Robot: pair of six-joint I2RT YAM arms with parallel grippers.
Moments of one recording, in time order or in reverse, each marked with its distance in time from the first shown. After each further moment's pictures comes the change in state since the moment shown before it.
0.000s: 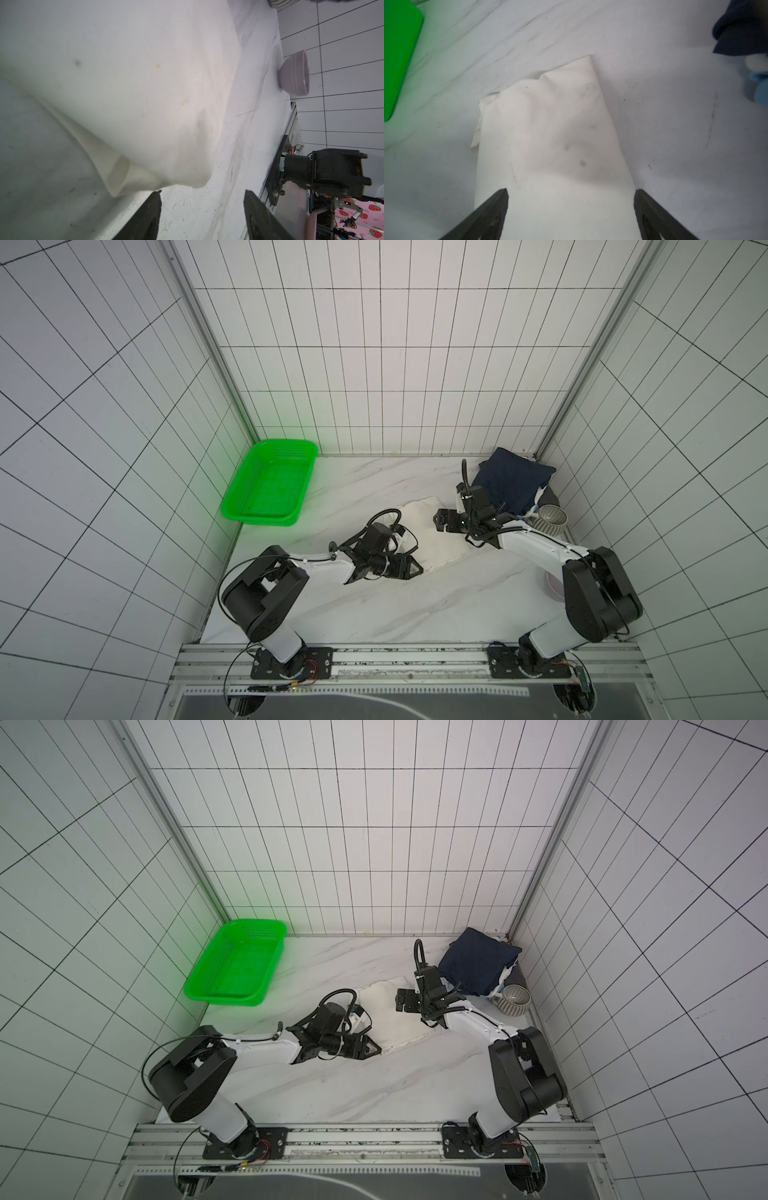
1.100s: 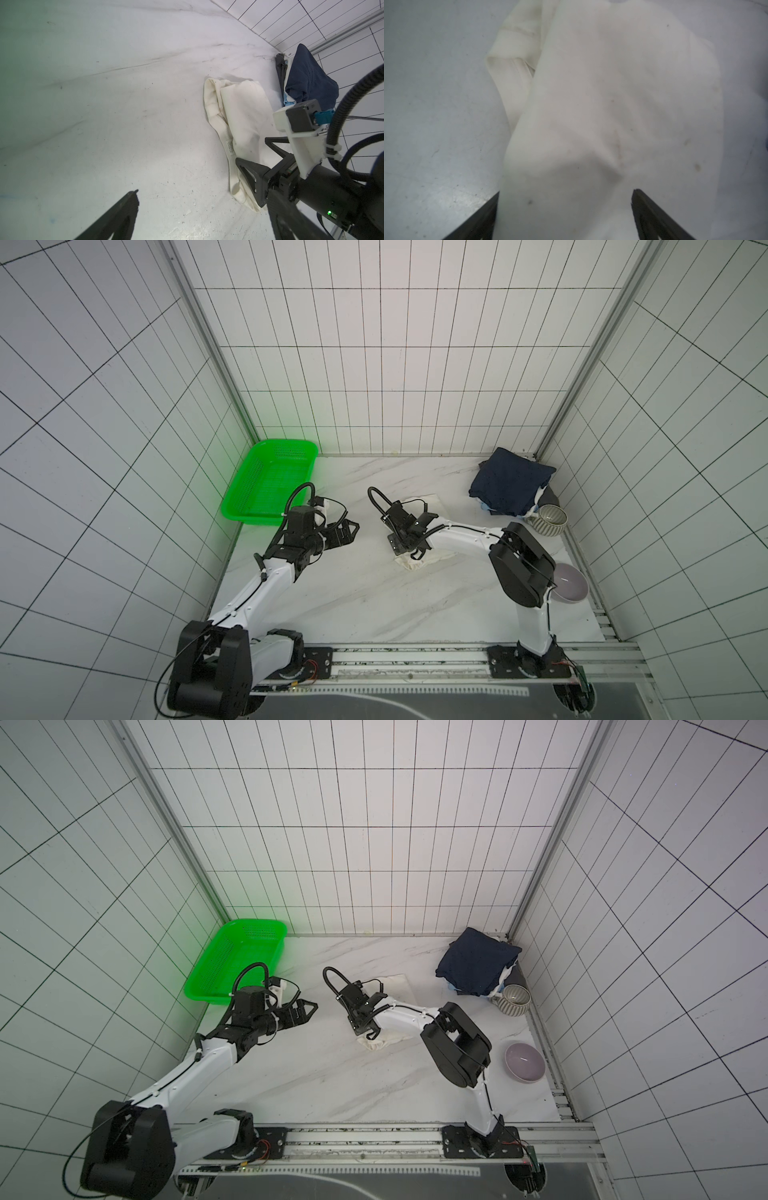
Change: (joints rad) left arm 0.564 -0.435 -0.075 -0.278 -0.139 0.159; right arm 0.459 0.447 0.470 -0.379 0.474 -0.066
